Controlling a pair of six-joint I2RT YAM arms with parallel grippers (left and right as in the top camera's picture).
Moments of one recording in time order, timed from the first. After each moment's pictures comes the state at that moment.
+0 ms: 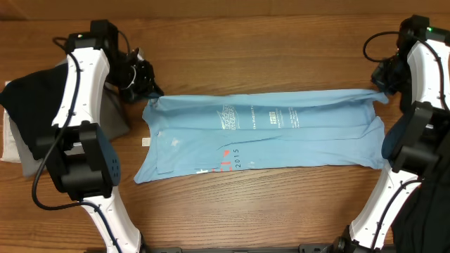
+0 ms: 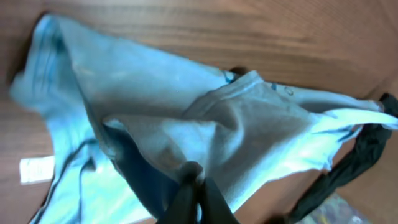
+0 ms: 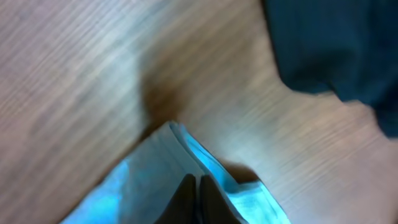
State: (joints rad) left arm 0.11 2.11 1.88 -1.34 0.55 -0.23; right arm -0.32 2.33 2.13 -1.33 0.15 0.36
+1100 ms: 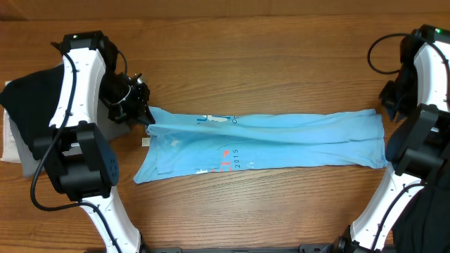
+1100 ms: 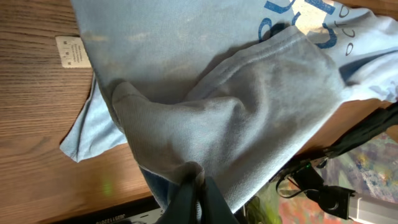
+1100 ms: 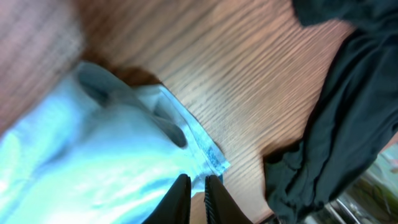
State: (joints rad) left arm 0.12 2.11 1.88 -1.68 0.43 -0.02; right arm -0.34 2.30 2.08 -1.64 0.26 0.37
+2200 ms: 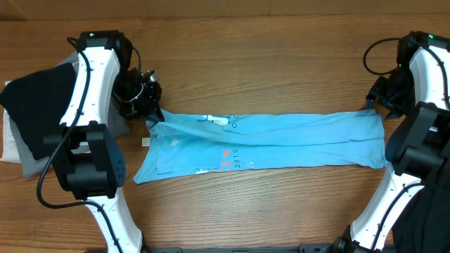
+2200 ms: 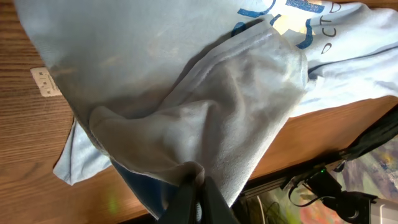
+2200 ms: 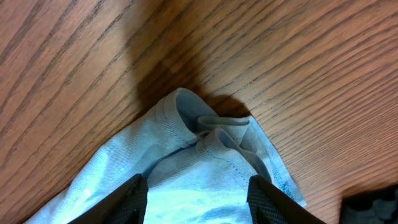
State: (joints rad) left arm 0.05 2.11 1.88 -1.62 0.41 -0.02; right arm -0.34 2.30 2.02 -1.45 0.06 0.34
